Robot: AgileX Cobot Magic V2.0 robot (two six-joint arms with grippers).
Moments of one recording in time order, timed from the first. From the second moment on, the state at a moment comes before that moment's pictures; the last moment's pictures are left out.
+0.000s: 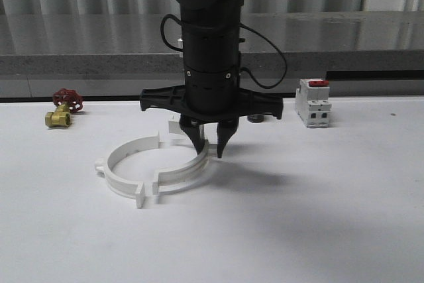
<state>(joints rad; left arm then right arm) -0.17 0.36 -0.43 0.14 0.62 -0.27 0.71 2.15 -1.66 -0.29 0.85 1.02</state>
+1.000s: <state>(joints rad) -0.17 0.36 -0.43 0.14 0.62 -0.27 0.71 2.17 -1.66 -0.26 0.82 1.04</state>
